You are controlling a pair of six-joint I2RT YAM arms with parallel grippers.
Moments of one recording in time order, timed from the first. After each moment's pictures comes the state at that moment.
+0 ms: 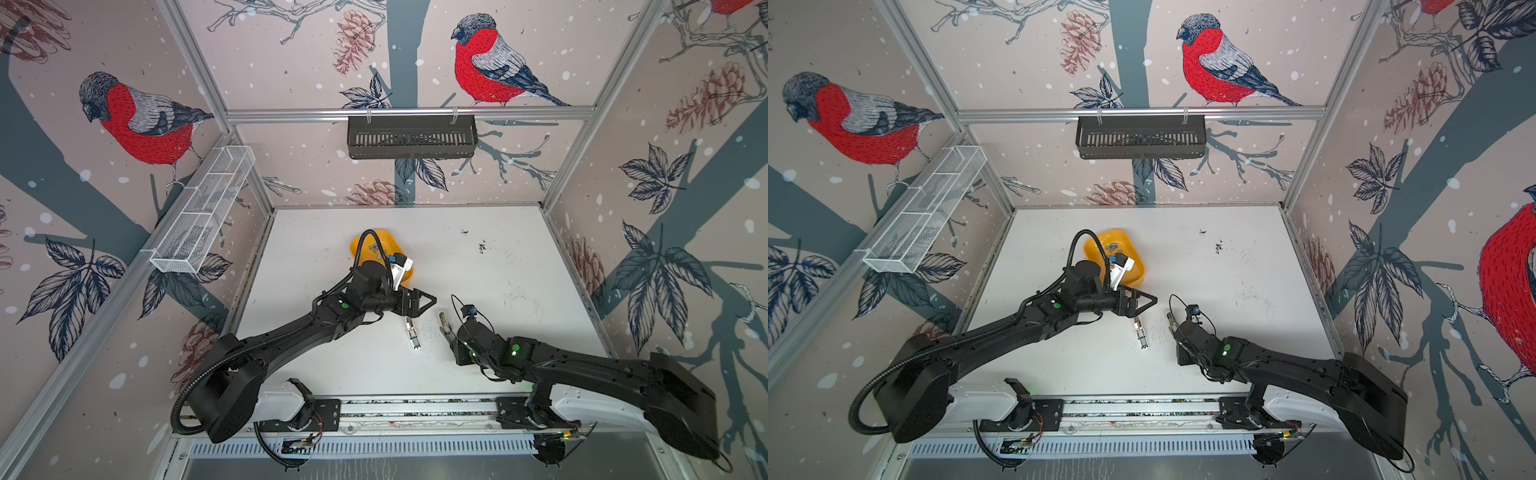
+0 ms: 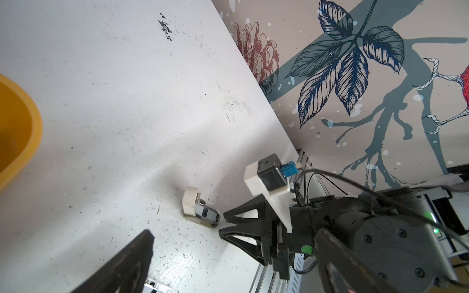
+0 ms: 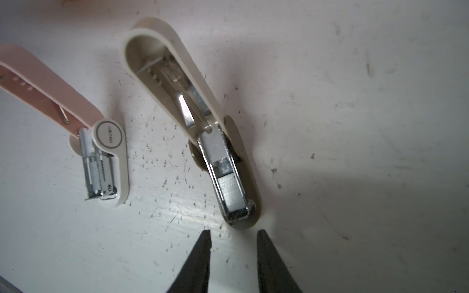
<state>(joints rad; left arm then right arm) -0.72 1.31 0.74 0.11 0.52 -0.60 1.02 1.09 0.38 -0.29 0.18 0.81</state>
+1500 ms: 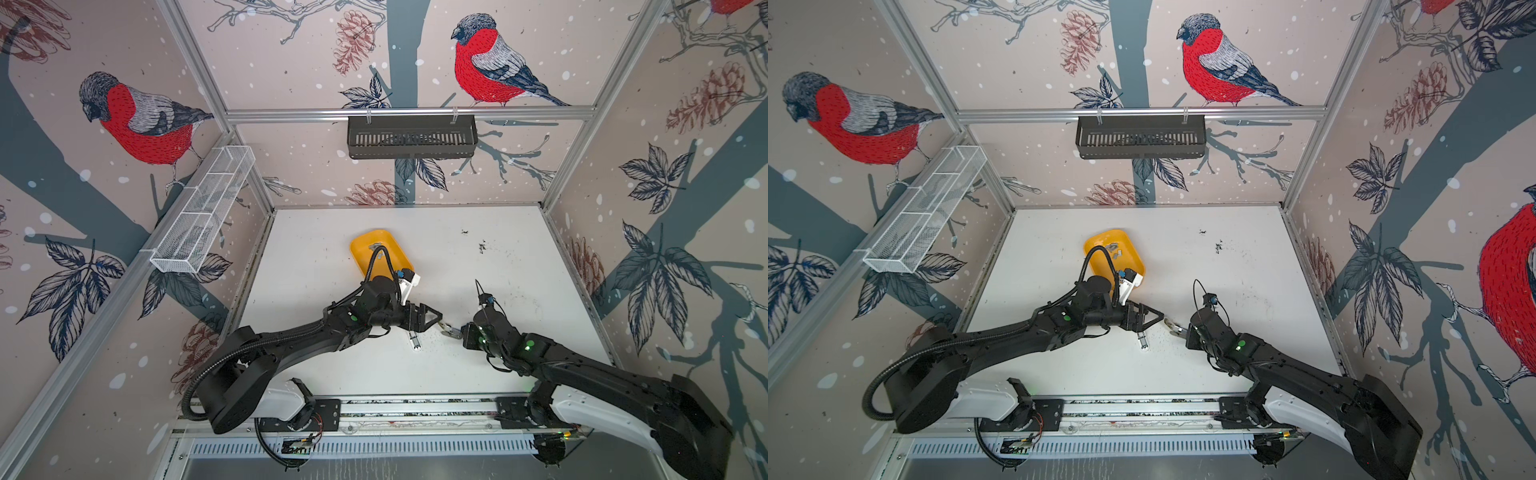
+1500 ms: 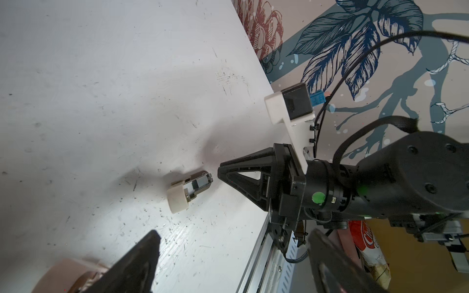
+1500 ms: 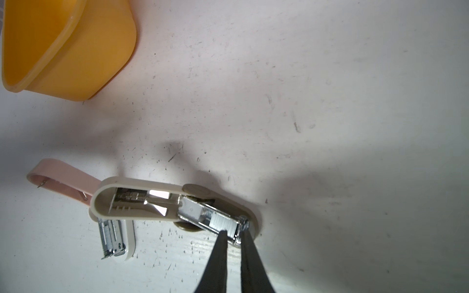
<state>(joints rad) -0.82 1.39 0.67 0.22 0.49 -0.70 0.81 0.96 0.34 -0.23 0.13 0.81</state>
